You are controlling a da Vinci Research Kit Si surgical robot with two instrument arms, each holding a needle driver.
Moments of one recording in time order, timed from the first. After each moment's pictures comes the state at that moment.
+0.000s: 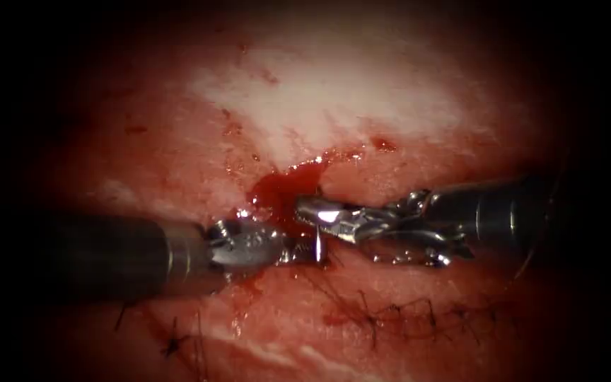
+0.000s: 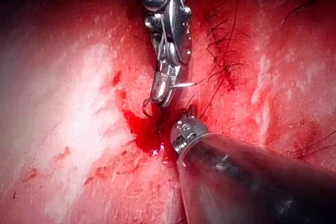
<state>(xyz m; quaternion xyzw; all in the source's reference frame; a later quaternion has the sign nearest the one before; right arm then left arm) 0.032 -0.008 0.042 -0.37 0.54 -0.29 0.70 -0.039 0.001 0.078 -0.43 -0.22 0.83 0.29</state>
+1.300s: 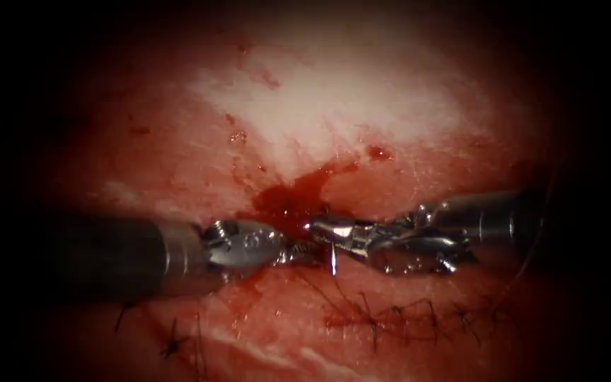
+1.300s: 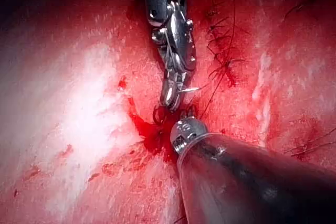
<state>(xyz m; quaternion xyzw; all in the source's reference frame) 0.030 -0.009 0.047 -0.29 0.53 -0.22 0.77 -0.039 0.001 0.078 -0.43 -0.22 0.83 0.29</state>
